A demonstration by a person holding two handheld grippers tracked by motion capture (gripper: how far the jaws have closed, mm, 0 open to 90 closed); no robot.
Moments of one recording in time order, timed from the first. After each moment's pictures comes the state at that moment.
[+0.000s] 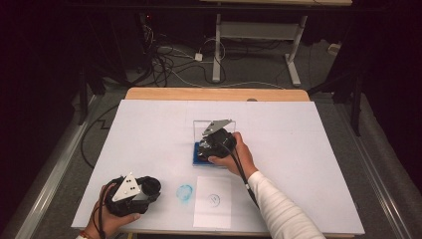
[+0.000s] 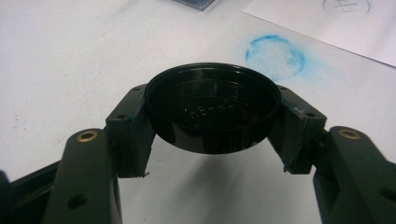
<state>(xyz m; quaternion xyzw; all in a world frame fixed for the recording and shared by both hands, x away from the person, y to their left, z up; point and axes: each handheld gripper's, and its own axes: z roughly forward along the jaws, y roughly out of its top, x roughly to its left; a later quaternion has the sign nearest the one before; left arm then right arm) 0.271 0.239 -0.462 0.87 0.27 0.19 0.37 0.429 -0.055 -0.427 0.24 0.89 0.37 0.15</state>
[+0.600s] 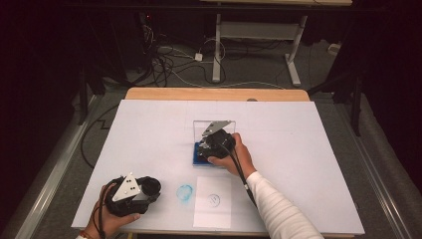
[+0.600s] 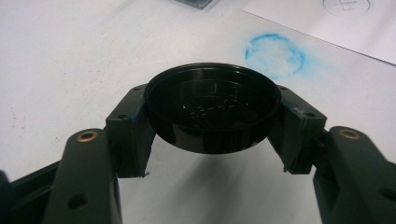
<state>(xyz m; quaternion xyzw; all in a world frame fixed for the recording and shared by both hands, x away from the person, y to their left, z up) 0.271 0.239 -0.463 0.87 0.27 0.19 0.36 0.430 -0.053 -0.434 0.24 0.89 0.37 0.16</state>
